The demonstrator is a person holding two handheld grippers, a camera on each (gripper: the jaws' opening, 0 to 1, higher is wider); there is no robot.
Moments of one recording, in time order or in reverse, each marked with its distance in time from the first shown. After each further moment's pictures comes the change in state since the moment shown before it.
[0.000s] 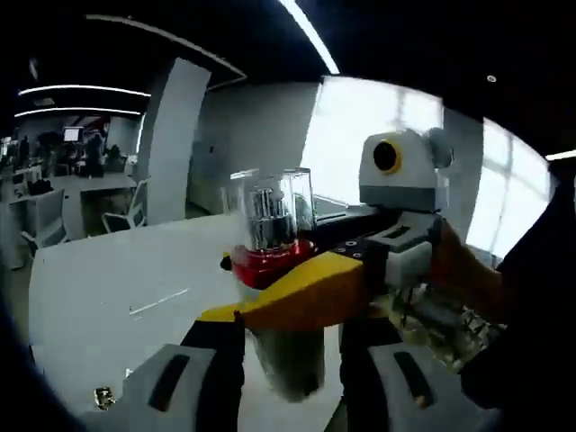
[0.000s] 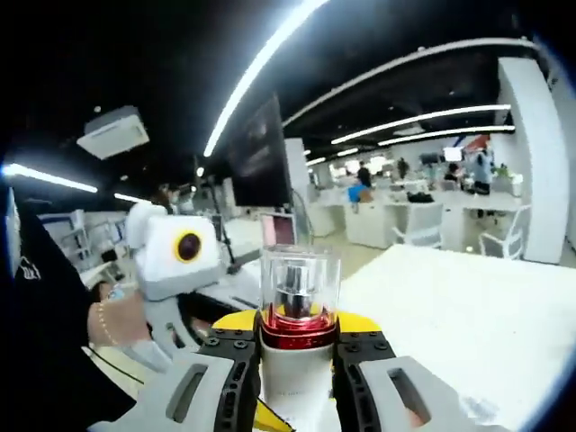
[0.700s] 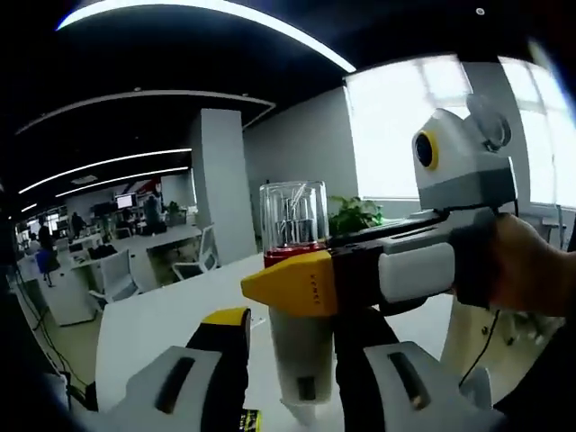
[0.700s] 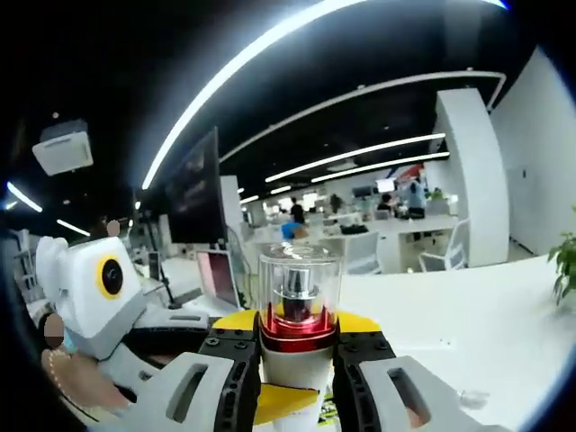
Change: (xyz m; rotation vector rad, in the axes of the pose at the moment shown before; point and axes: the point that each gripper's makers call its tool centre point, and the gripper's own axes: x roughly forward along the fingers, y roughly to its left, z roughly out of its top) left arm 0.005 0.020 0.016 0.199 -0.099 0.274; right arm -0.010 -0.028 0.012 0.094 -0.184 -0.223
